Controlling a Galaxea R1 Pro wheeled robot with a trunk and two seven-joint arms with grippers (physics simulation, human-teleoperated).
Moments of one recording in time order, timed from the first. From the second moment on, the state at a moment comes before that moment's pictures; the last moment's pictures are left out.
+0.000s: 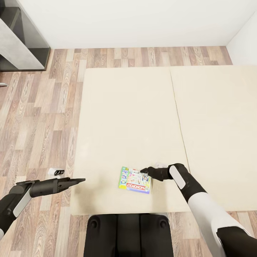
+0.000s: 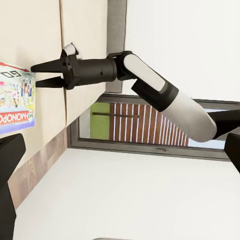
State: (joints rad) left arm -0.60 0.47 -0.12 -0.94 0.52 0.67 -1.57; right arm -0.87 -0.01 0.10 -0.67 -0.57 0.86 0.17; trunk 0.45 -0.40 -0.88
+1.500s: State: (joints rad) left arm -0.60 0.47 -0.12 -0.94 0.52 0.67 -1.57; right arm -0.87 -0.01 0.10 -0.68 -0.57 0.86 0.17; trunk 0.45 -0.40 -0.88
